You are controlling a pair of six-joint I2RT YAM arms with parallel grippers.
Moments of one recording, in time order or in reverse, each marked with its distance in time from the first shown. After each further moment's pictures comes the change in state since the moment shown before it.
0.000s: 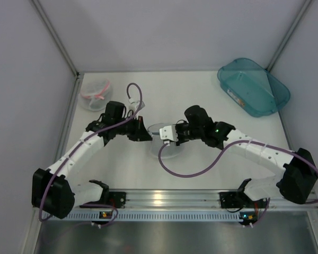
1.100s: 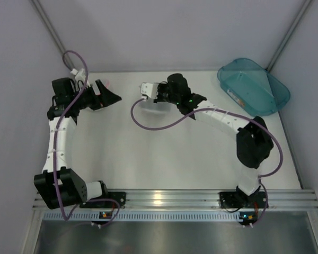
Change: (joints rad) left arm 0.562 0.081 0.320 -0.027 0.195 -0.031; right arm -0.124 0.484 0.464 0.312 0.218 0.003
